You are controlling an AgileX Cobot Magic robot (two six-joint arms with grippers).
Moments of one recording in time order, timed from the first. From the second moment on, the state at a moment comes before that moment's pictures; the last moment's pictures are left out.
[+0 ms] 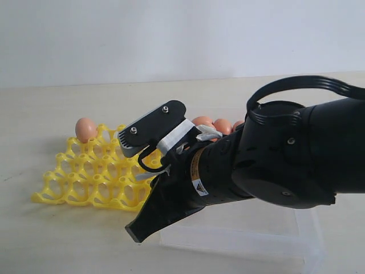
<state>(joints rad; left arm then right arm) -0.05 0.01 0.00 0.10 0.38 0.03 0.96 1.62 -0.88 -0.36 0.29 0.45</state>
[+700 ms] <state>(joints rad) -0.05 0.01 0.00 0.10 0.38 0.03 0.96 1.62 -0.88 -0.36 0.27 0.45</state>
